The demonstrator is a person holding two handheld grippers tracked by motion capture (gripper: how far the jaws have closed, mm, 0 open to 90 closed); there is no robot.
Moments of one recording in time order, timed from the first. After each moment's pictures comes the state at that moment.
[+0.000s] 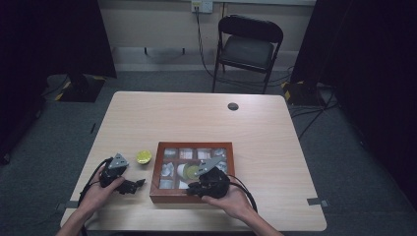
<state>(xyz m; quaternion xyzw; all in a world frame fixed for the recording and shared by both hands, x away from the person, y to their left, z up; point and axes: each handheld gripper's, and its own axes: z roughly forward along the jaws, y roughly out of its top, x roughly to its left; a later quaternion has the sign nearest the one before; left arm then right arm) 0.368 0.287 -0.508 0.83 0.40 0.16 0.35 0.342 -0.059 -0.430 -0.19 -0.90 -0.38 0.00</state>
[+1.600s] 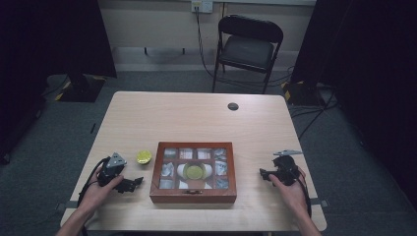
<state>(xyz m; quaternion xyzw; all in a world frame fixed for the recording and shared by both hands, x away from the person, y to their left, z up) 0.369 0.292 -0.509 0.82 0.42 0.16 0.35 0.396 -0.265 -0.487 -0.54 -0.78 -0.26 -0.19</state>
